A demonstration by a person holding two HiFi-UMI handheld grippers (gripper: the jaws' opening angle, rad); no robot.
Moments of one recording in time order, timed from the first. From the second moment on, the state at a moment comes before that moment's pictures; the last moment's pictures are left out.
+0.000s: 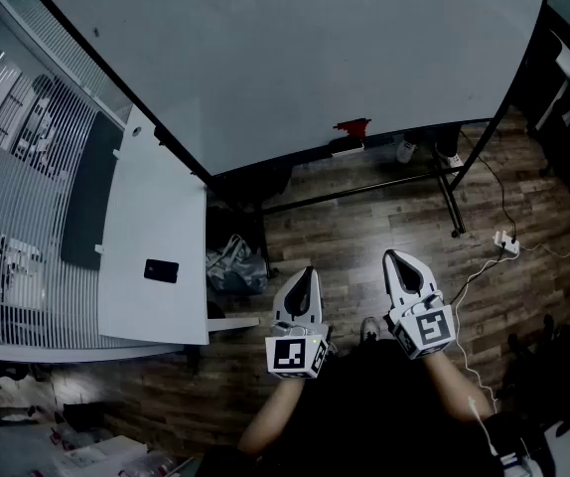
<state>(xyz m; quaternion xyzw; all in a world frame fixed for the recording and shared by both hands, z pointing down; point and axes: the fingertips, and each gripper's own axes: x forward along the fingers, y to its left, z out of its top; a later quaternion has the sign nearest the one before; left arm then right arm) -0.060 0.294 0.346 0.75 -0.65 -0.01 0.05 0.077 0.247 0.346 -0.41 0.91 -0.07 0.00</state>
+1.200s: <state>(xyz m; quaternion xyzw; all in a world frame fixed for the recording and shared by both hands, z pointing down) -0.025 0.265 0.353 0.73 -0.68 0.00 0.06 0.110 0.214 0.356 -0.40 0.91 -0.09 -0.01</state>
